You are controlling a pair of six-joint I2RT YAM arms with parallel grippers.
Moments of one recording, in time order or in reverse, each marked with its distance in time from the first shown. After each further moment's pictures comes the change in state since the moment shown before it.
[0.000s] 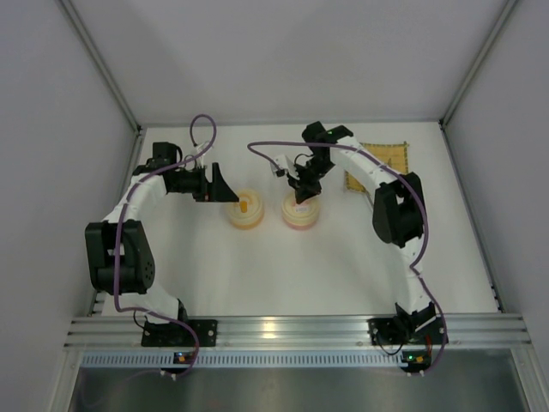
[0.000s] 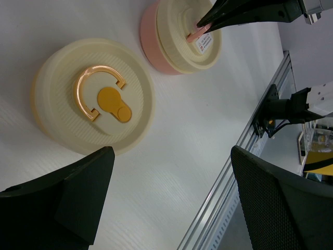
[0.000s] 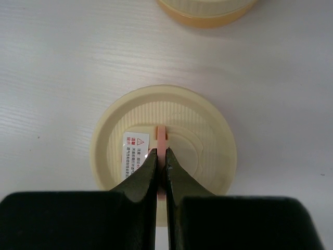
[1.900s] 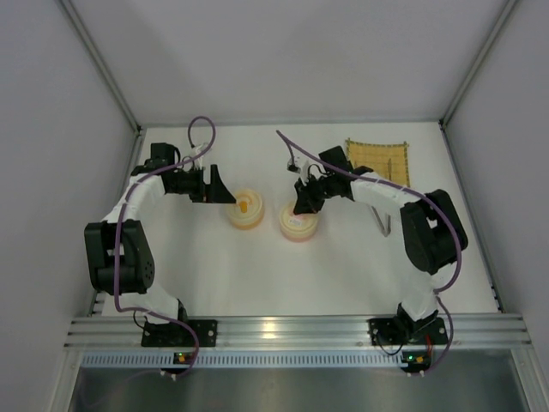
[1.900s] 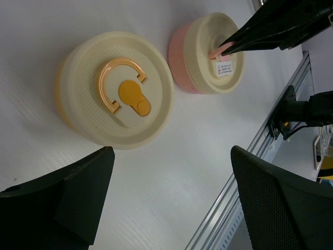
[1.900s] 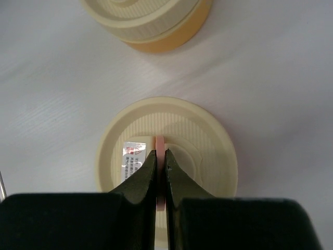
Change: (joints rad) left arm 0.016 0.003 0.000 -0.017 -0.049 0.033; right arm -0.001 -0.342 -0.676 0.790 -0.027 0.803
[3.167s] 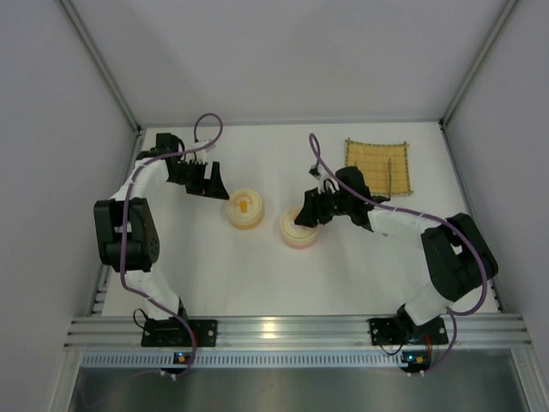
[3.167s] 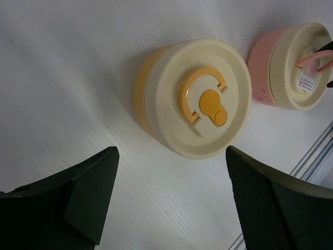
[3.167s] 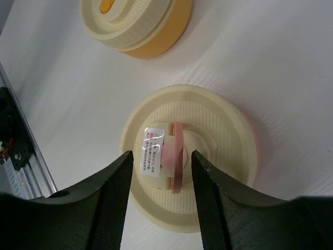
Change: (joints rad) left arm 0.000 0.194 0.195 -0.106 -0.211 0.174; right arm 0.001 -0.275 -0.449 0.481 0.114 0.608
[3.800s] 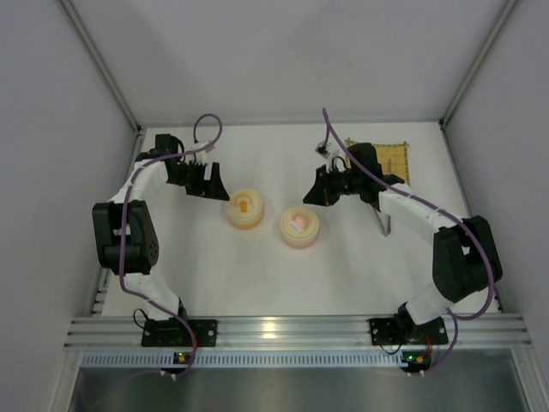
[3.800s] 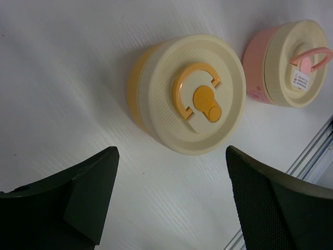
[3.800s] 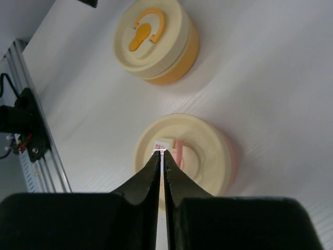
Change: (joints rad) left arm 0.000 -0.027 -0.024 0.002 0.006 -0.005; right arm -0.097 -0.024 0.214 -0.225 -0.114 -0.137
